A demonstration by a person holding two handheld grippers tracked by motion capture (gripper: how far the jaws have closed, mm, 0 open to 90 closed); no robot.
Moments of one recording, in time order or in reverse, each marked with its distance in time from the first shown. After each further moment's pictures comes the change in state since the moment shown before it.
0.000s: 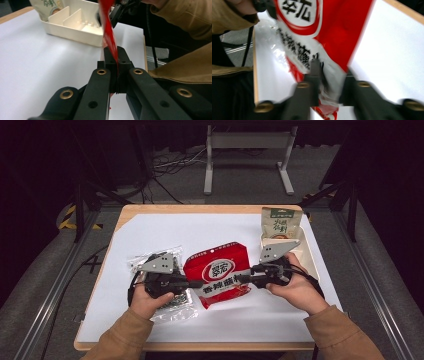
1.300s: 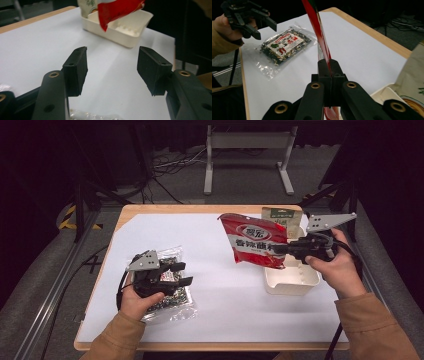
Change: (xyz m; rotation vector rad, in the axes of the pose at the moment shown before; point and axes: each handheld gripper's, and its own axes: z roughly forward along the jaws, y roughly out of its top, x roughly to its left) left arm 0.009 -0.021 -0.021 -0.029 0.275 -0.105; right arm -0.046 0.008 -0.095 -0.111 -0.130 0.098
